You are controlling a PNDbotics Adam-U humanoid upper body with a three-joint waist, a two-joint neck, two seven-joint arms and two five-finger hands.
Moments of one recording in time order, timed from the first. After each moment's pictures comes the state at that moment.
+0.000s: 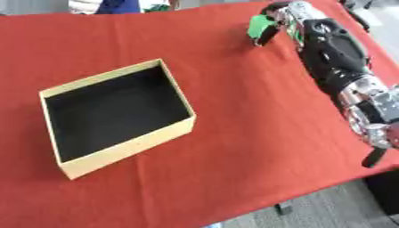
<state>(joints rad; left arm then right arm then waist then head) -0.23 0.30 0.12 -1.98 -0.07 -0.17 0.12 -0.97 -0.80 -0.02 -0.61 1.16 0.09 0.45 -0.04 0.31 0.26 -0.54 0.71</state>
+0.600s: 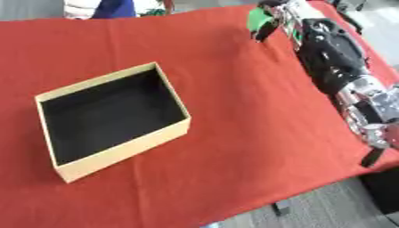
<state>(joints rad) -0.23 0.30 0.12 -1.98 -0.07 -0.17 0.12 -0.97 -0.80 -0.01 -0.66 1.13 0.08 0.38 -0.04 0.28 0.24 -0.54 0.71</state>
